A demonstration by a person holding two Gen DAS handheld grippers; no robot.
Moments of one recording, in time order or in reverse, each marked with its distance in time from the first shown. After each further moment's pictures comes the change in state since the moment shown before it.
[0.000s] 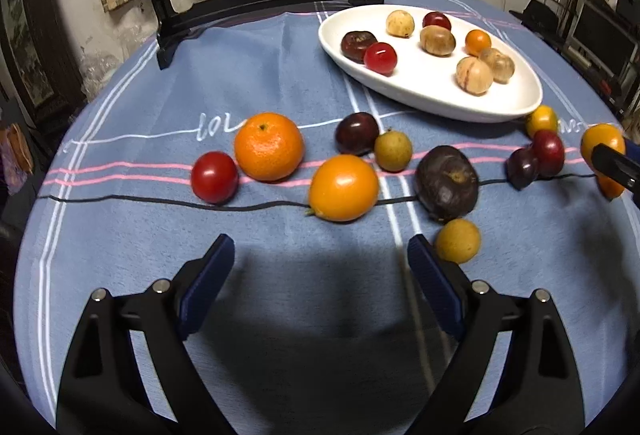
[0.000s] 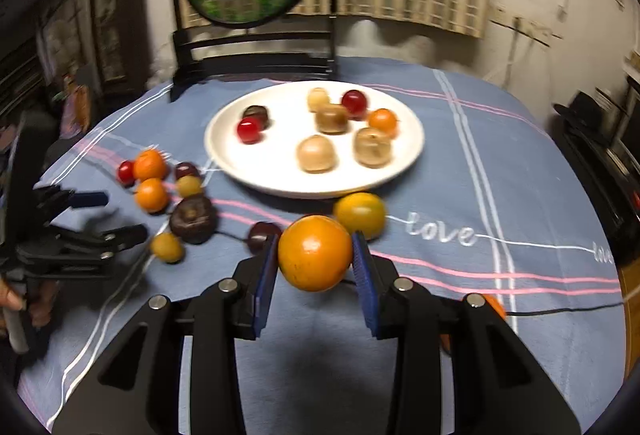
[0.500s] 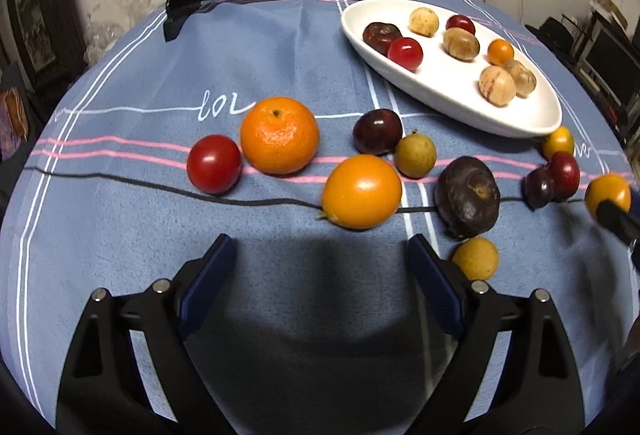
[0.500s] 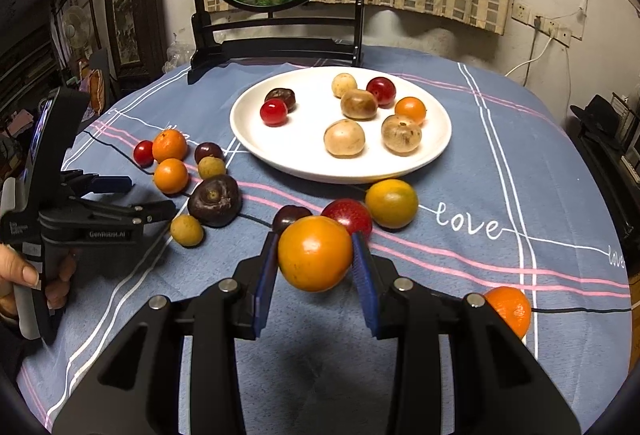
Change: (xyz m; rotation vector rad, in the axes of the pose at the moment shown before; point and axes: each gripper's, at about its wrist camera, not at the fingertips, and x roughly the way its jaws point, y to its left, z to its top) left arm 0.017 0.015 0.006 -0.126 0.048 -0.044; right arm 0.005 0.010 -0.003 -0.029 0.042 0.045
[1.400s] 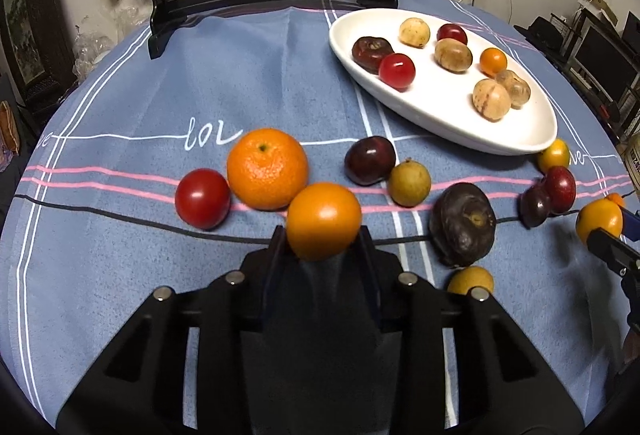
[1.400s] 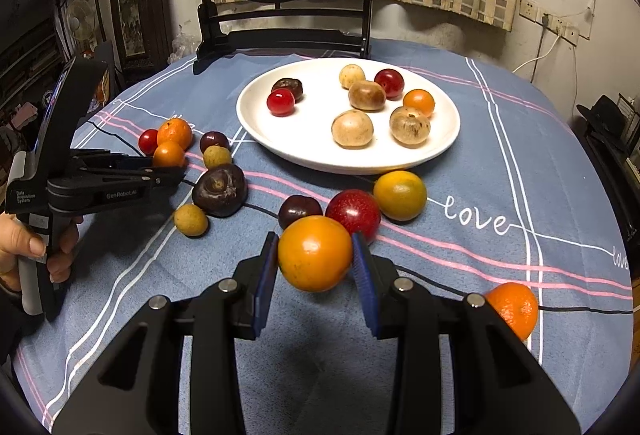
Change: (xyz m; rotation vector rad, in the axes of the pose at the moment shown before) left arm 0.008 -0.004 0.015 0.049 -0.029 -0.027; right arm 0.004 0.002 -0.002 -0.014 0.028 0.016
